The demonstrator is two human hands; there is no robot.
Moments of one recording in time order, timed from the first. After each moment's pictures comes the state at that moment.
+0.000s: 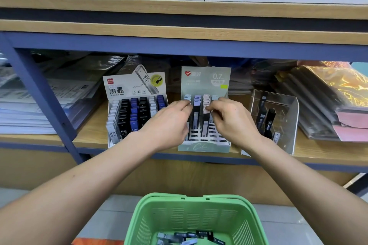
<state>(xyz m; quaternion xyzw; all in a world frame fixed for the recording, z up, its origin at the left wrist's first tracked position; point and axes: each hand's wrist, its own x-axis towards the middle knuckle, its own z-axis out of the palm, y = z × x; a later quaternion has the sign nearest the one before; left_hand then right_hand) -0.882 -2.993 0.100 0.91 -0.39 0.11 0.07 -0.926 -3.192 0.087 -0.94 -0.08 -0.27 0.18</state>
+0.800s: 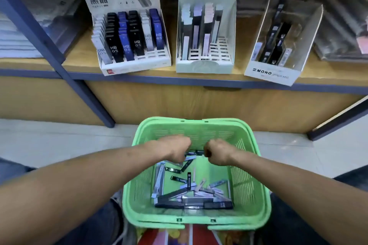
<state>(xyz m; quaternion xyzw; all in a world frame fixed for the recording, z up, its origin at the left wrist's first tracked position) -0.998 -2.984 -0.098 0.88 -0.35 -0.33 -0.04 -1.050 -3.154 -0.139 -0.94 0.00 0.31 0.14</state>
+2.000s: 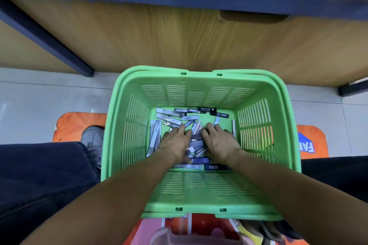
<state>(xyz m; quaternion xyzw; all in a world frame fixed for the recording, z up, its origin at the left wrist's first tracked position) -1.048 -2.974 -0.298 0.88 -0.30 -0.38 -0.02 -1.095 -3.142 -0.308 -0.94 -0.09 0.32 -0.01</state>
